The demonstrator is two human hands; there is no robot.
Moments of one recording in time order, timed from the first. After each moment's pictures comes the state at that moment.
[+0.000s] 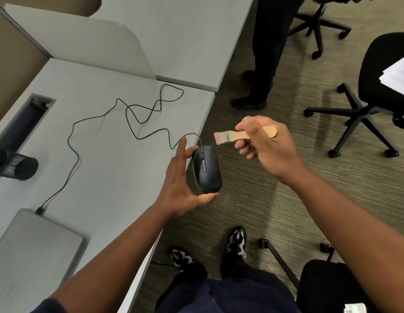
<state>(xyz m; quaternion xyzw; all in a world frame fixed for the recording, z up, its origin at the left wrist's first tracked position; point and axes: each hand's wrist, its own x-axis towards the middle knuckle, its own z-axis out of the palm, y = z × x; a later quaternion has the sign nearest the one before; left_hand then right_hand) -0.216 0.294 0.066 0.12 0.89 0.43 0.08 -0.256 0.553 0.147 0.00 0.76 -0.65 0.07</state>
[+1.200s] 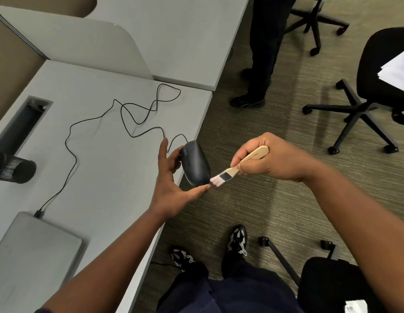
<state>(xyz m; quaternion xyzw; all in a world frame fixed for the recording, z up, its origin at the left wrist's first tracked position) -0.209 0.288 0.063 0.02 0.84 0.54 0.07 -0.261 0.582 0.144 -0.12 0.77 -0.55 0.30</state>
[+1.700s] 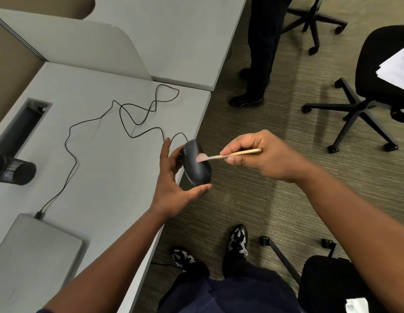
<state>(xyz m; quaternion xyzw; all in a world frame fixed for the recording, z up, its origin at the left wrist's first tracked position) -0.209 0.293 0.066 0.03 0.83 0.55 0.08 -0.257 0.572 0.142 -0.13 0.76 -0.60 0.22</state>
